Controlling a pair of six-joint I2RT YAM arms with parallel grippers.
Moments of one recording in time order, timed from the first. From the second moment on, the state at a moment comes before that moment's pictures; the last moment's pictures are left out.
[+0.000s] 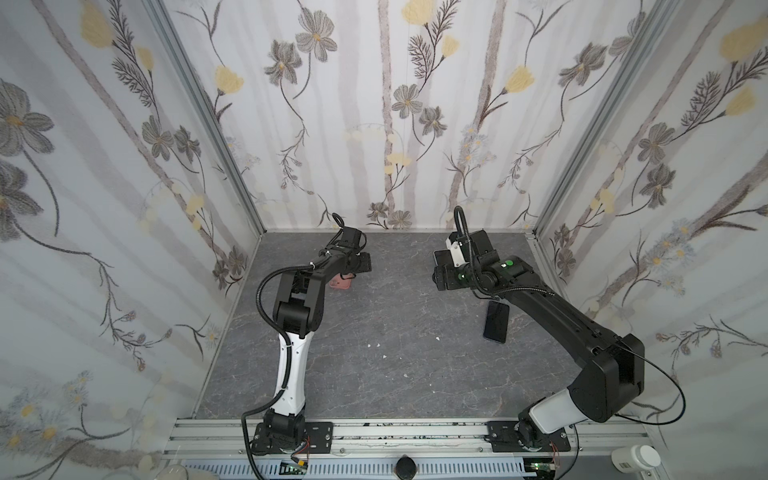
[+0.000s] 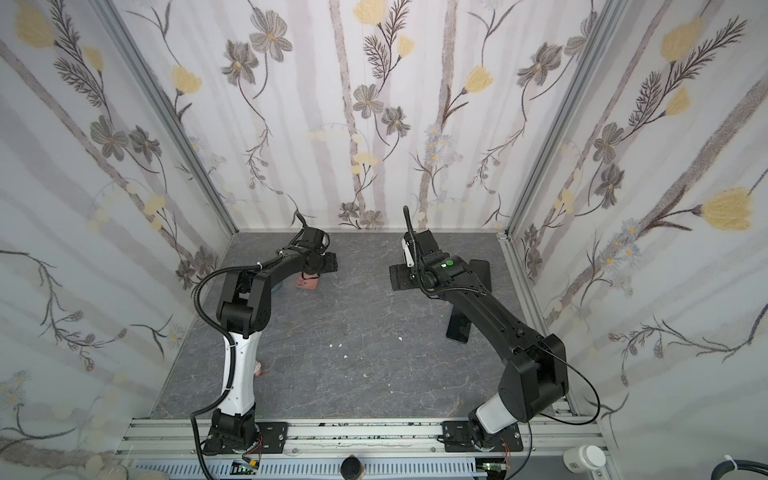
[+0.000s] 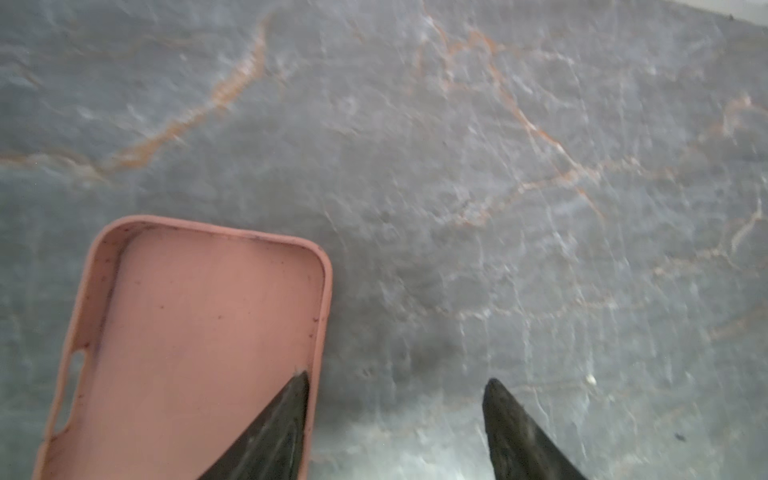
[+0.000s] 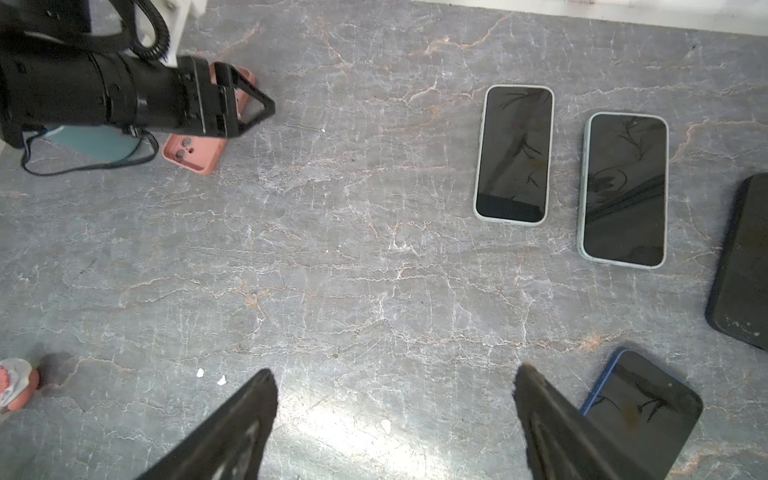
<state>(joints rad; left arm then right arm) -0.30 2.27 1.69 -0.40 0.06 -0.33 0.51 1.53 1.40 -0.73 0.01 0.25</state>
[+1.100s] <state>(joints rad) -0.79 1.77 0.97 -0.17 0.25 -0.31 0.51 1.34 1.26 -0.74 0.05 0.28</state>
